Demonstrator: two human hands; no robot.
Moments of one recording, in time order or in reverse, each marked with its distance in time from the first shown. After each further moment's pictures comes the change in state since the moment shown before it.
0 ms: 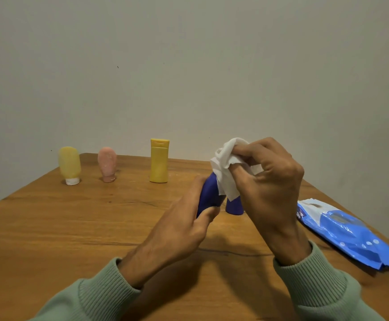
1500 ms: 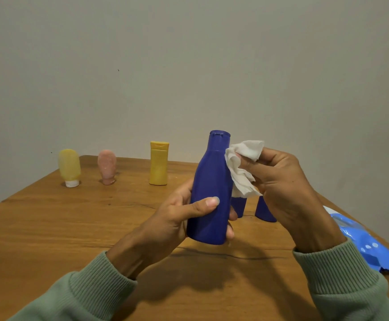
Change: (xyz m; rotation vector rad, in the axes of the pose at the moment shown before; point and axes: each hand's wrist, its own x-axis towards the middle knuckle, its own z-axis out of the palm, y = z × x) left_hand 0.005 0.006 -0.016 -0.882 -0.286 -0.073; right_hand 0.020 0.018 -0.014 0.723 -0.361 0.806
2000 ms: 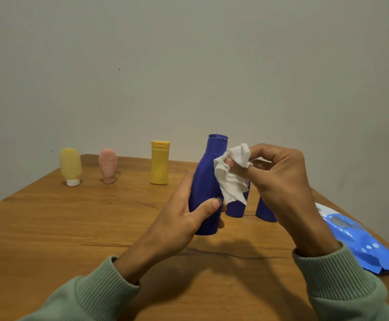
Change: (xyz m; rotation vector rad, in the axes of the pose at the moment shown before) left_hand 0.001 -0.008 0.005 0.425 0.278 0.109; right_hand -0.005 -0.003 0.007 -0.237 0.059 -0.287
